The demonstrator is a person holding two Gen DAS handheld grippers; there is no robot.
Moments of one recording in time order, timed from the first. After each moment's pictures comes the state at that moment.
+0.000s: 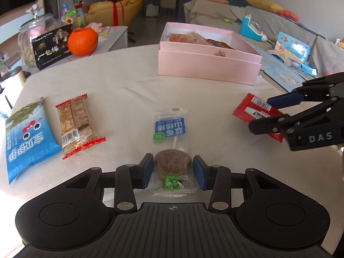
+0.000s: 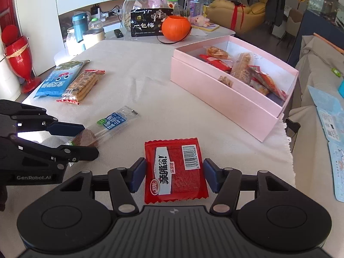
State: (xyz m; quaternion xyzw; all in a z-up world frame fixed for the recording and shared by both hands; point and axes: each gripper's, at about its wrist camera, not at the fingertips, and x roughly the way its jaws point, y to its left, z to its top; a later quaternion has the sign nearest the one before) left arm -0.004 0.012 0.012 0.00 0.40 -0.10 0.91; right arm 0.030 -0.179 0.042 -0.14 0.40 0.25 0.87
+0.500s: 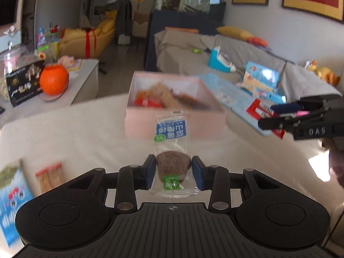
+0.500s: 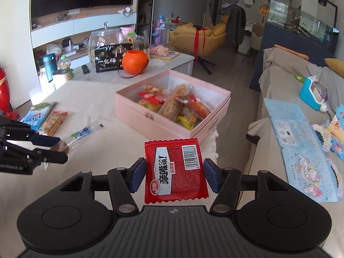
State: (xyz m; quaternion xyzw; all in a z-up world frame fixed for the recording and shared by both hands) left arm 0.034 0.001 0.088 -0.03 0.30 -0.19 0.94; right arm 0.034 -0.263 0.105 -0.11 0.32 0.18 0.92
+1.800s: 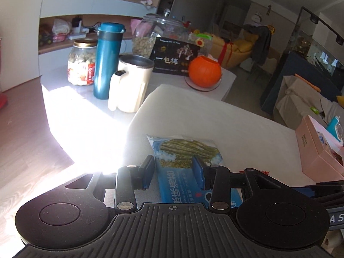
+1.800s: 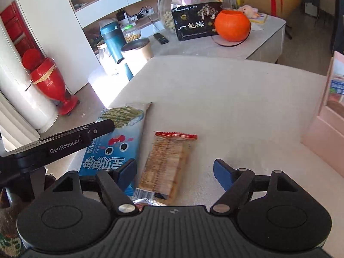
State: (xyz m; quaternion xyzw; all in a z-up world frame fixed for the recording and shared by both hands) left arm 0.021 0.231 0.010 -0.18 0.29 0.14 0.93; right arm 0.109 0.024 0.027 -0.05 0.45 0.35 0.82
